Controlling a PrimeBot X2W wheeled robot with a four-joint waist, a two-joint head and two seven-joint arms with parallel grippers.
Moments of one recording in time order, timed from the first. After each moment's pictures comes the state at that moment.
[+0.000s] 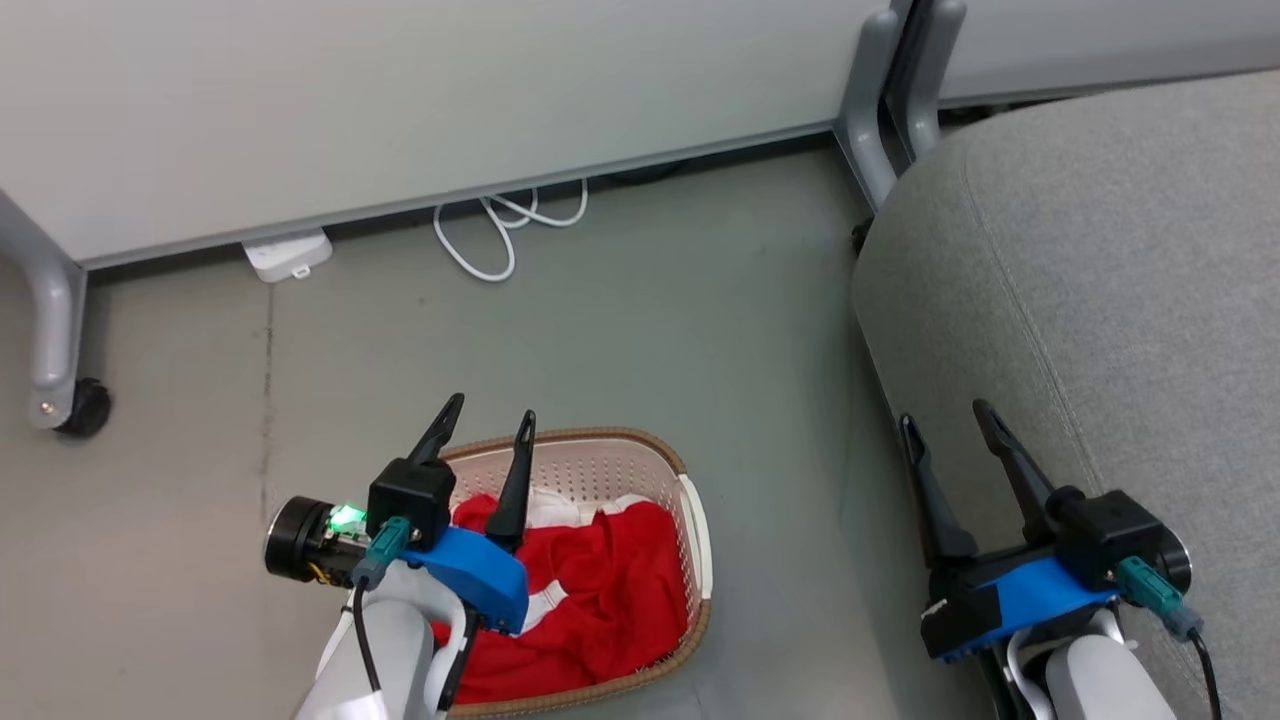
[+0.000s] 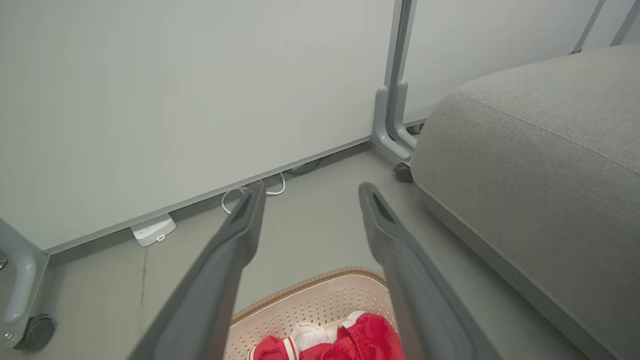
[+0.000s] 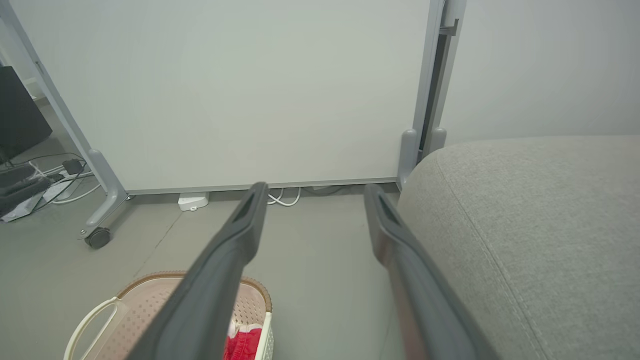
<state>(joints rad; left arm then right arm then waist) -0.33 0.05 -0.25 0.56 -0.08 -0.11 -0.26 -0.17 -0.05 0.07 0.29 0.10 0.13 -0.26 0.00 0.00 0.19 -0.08</state>
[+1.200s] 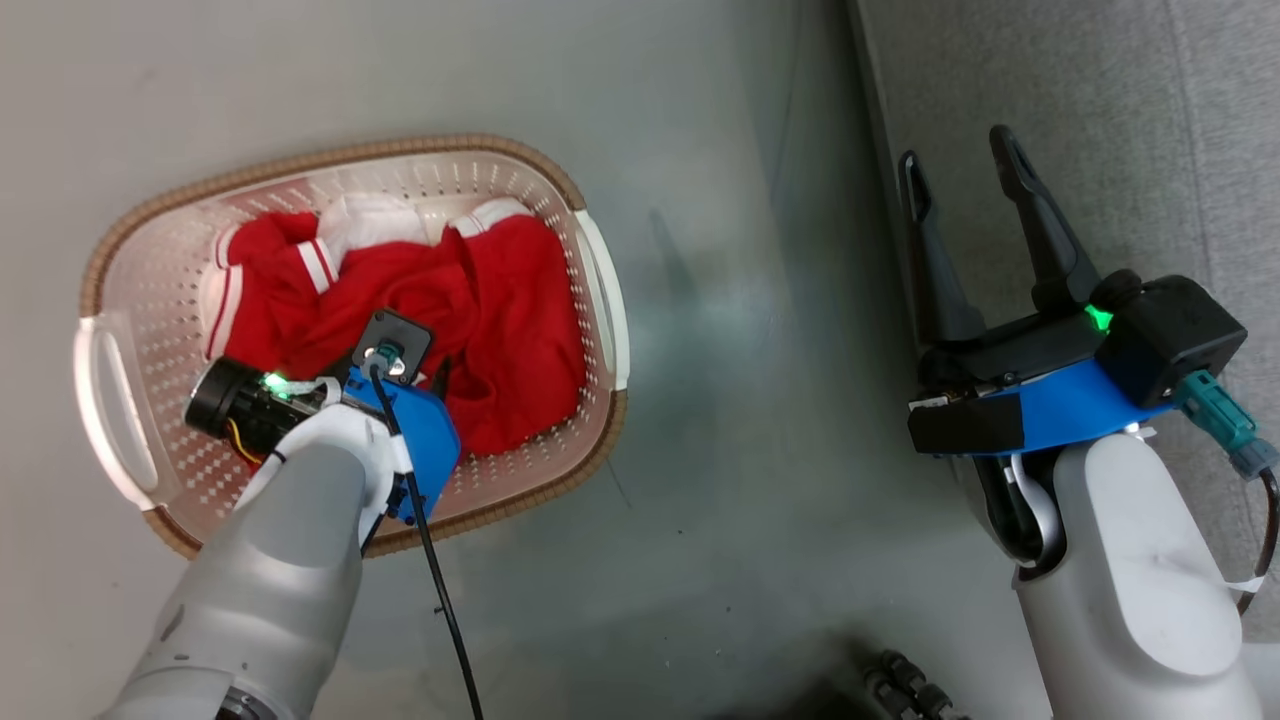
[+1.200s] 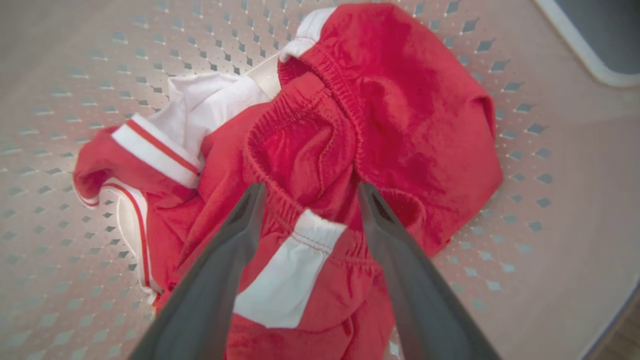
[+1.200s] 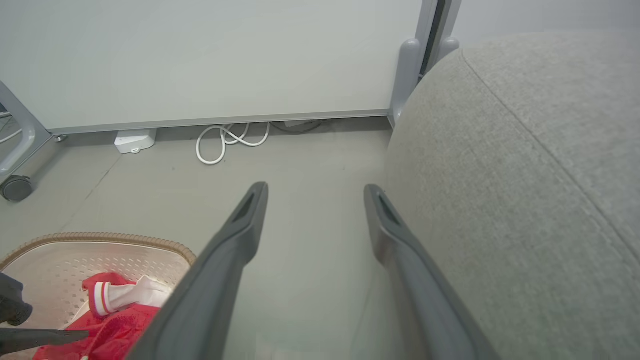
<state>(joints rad) -0.86 0.11 -0.47 1.27 -0.04 -0.13 -0.13 -0.50 -0.05 0.11 0.18 0.14 0.13 -0.26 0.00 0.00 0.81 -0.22</state>
